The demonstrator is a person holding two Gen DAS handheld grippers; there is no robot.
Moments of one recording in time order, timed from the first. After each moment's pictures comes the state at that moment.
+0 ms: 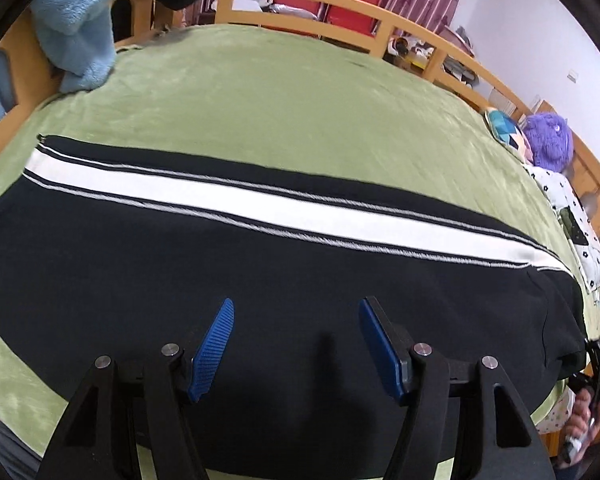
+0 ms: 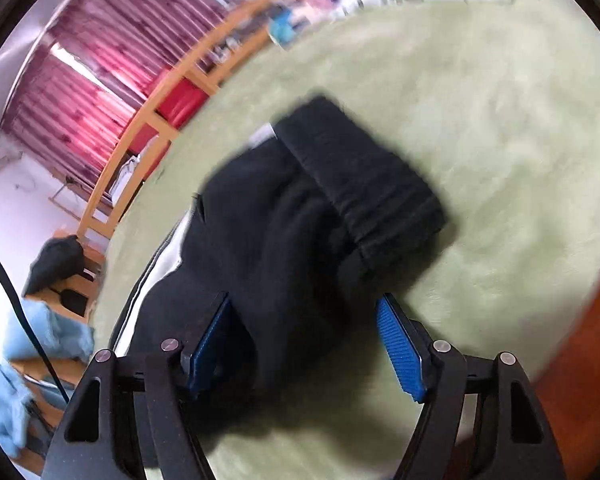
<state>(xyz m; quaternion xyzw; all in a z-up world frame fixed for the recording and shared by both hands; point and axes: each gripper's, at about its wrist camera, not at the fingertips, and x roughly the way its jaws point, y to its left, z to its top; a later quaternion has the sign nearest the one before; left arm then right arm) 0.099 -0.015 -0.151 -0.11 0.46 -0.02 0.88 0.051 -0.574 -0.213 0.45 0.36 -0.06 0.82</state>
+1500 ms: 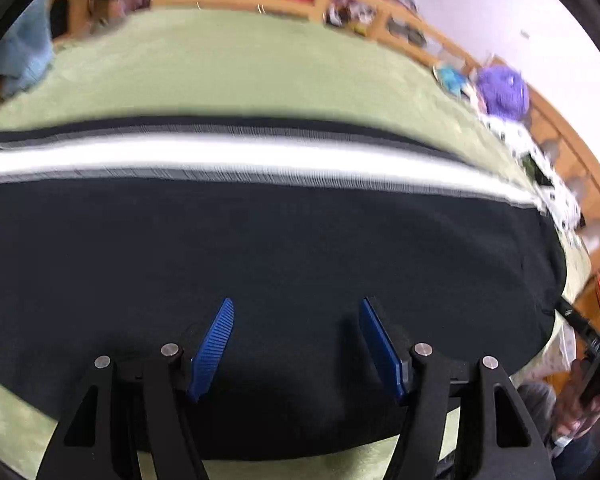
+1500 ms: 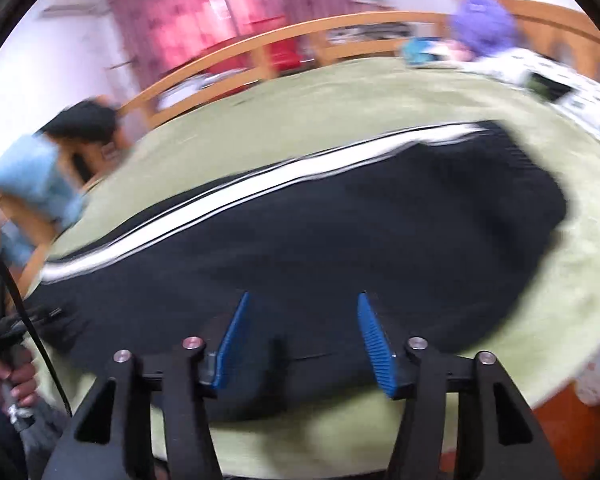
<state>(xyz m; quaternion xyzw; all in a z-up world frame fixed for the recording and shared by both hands) 0.088 -0.051 -0.190 -0.08 0.50 -0.12 0.86 0.052 -0.373 -0.150 0.13 0.39 0.04 0.91</state>
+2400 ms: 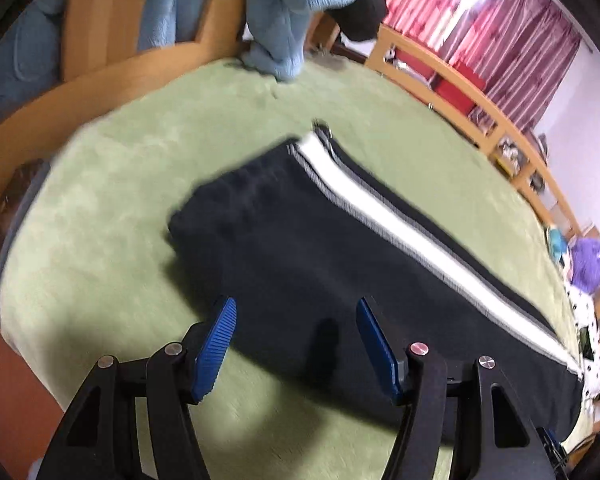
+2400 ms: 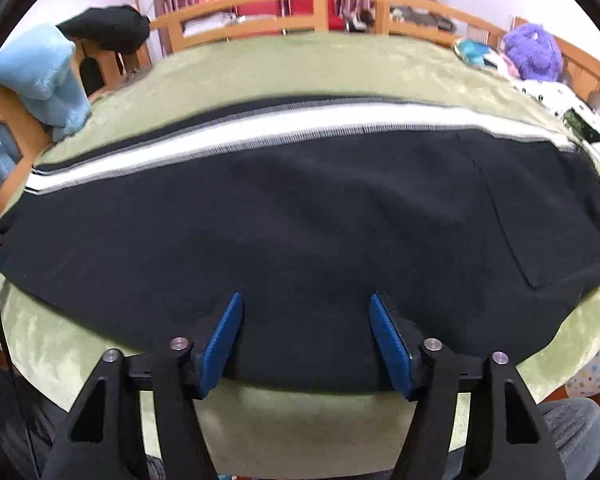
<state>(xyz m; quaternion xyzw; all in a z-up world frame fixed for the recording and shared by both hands) 0.040 0.247 -0.165 -0.25 0.38 0.11 0.88 0.054 -0.209 -0.170 0.03 0.42 0.00 0.91</state>
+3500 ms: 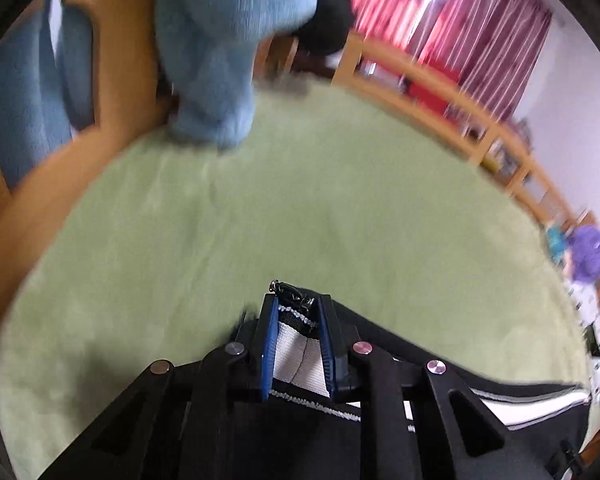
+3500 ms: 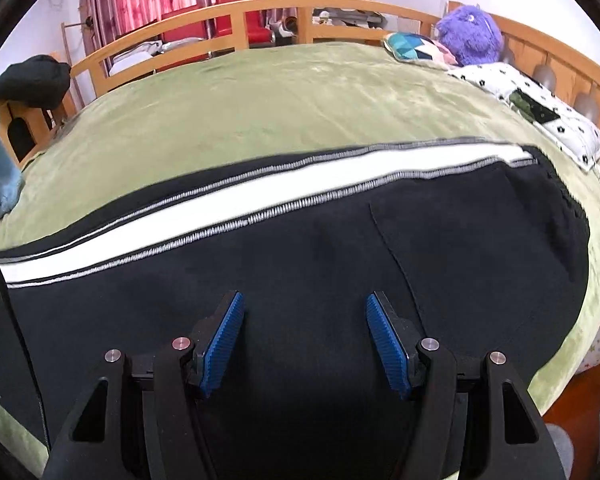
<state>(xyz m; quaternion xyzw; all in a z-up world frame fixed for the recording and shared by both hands) 0.208 0.289 -0.122 -0.19 0.36 0.06 0.91 0.125 -0.280 -0.151 0.07 0.42 -0.12 0.90</state>
